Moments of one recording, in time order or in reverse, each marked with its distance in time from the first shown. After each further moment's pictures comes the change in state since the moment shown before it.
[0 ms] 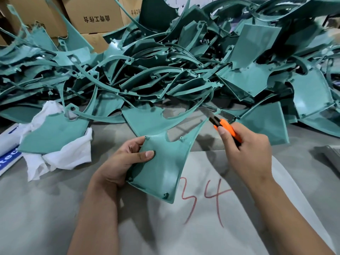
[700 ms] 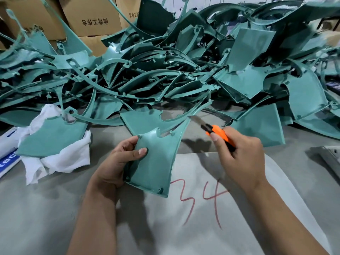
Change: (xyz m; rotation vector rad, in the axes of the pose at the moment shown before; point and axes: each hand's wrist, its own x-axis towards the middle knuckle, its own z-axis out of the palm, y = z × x) left_hand -0.001 0.007 0.000 -0.042 0.079 0.013; right_hand -0.005 -0.007 -0.001 0.043 -0.018 -0.120
